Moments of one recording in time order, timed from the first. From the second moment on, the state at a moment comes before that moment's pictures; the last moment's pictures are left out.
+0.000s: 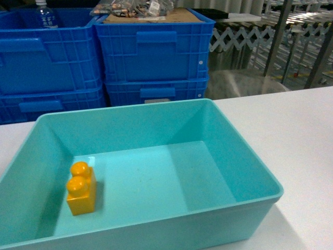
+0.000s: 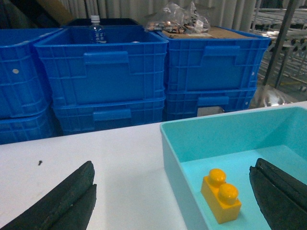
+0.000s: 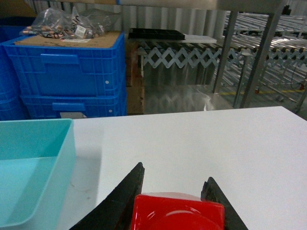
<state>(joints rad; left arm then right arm) 0.00 0.01 0.01 0.00 0.00 0.00 0.01 0.36 0.19 0.13 0.07 0.11</state>
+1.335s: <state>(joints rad) 0.00 0.01 0.01 0.00 0.00 0.00 0.01 0.36 0.19 0.13 0.07 0.11</state>
